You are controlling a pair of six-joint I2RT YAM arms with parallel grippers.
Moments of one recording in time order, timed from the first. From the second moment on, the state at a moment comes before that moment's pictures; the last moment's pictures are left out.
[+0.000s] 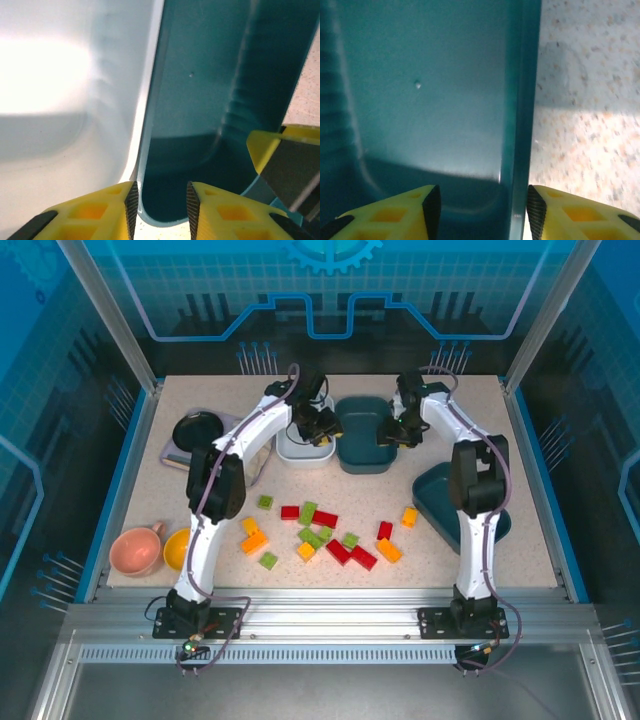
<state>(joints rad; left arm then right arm) -0.42 2.29 2.12 -0.92 0.37 -0.83 0.19 2.17 1.86 -1.01 -0.20 0.23</state>
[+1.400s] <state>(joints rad) -0.55 1.85 1.66 -0.79 0.43 -0.84 -0.07 2.10 1.70 -0.71 -0.36 0.77</state>
